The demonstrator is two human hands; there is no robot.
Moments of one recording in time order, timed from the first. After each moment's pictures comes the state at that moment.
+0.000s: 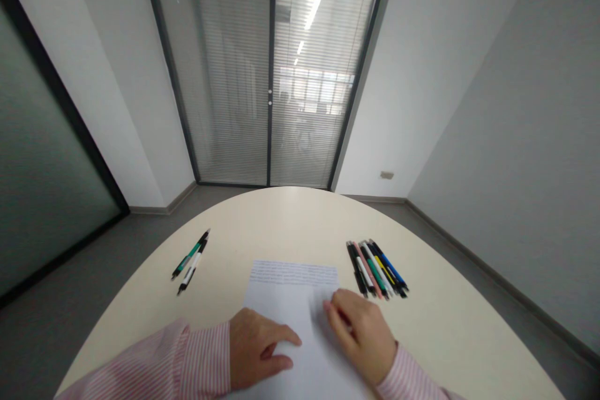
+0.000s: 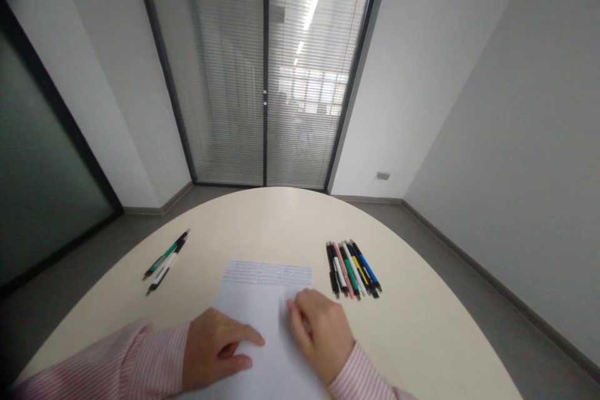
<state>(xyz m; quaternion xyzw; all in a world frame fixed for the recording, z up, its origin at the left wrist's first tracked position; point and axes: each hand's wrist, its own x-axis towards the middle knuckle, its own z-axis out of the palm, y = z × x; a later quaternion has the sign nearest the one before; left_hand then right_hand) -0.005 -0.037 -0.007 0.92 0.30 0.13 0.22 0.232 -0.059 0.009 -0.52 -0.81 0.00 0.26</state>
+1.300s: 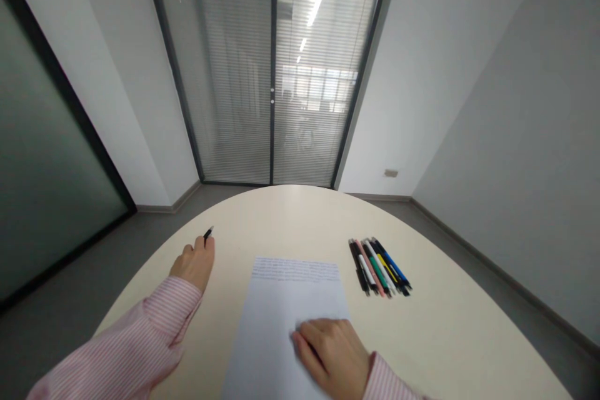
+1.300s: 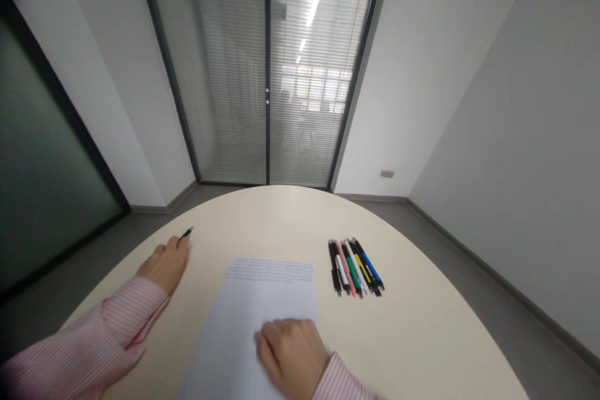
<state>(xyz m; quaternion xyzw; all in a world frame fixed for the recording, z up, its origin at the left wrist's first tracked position) -0.087 0.034 0.013 0.70 0.70 -0.01 -0.13 0.190 -0.077 -0.001 -0.46 -0.88 0.04 0.11</state>
